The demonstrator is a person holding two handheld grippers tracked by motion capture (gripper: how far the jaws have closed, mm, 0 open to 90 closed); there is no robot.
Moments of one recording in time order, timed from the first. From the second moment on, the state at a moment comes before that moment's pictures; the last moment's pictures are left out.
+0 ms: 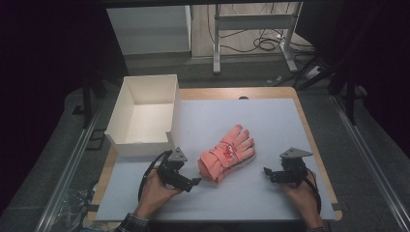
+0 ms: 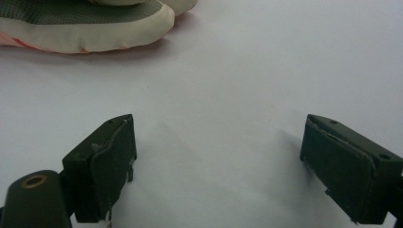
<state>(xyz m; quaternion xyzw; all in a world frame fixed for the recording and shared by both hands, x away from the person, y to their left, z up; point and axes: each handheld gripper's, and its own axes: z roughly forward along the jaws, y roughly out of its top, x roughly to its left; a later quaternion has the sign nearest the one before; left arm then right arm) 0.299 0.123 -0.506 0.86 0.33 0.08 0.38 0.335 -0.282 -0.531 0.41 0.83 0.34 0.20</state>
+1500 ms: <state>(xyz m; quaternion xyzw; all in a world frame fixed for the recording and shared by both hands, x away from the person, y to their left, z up) 0.366 0.001 -0.505 0.93 0.28 0.07 0.24 0.334 -0.282 -0.531 0.41 0.82 0.34 0.20</state>
